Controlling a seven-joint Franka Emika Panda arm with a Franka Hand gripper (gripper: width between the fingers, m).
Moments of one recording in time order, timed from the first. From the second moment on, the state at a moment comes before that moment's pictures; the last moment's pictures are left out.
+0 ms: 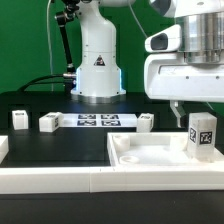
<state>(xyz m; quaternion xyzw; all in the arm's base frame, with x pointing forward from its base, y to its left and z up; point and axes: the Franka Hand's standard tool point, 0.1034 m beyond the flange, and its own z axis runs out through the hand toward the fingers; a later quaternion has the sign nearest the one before) 0.632 0.125 0.079 -0.94 0.33 -0.01 0.06</state>
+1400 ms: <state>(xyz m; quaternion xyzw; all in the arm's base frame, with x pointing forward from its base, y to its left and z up) 0.634 0.118 0.078 -0.99 -0.08 -0.03 0.04</state>
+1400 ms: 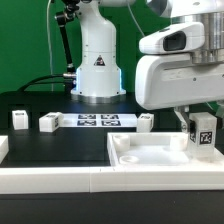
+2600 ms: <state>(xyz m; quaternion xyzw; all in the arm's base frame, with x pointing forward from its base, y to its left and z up) 0.633 0.111 0.076 -0.93 0.37 -0.02 0.05</state>
